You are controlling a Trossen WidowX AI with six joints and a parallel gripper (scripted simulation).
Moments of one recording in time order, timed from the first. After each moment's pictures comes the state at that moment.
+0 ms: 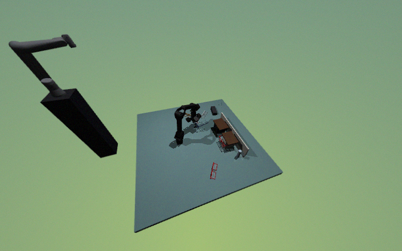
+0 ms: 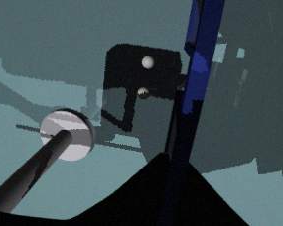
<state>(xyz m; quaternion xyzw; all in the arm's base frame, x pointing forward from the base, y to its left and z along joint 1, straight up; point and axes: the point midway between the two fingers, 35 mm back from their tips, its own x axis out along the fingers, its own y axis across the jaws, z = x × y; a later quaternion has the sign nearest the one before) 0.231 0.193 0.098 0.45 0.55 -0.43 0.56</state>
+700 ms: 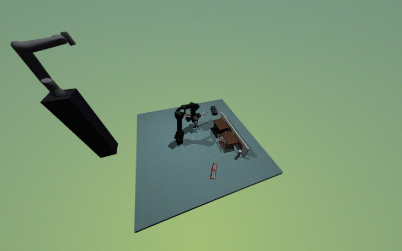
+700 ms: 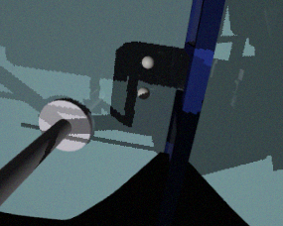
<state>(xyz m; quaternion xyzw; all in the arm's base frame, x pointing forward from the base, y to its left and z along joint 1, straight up) 0.228 0.200 0.102 0.44 0.55 -0.43 0.56</state>
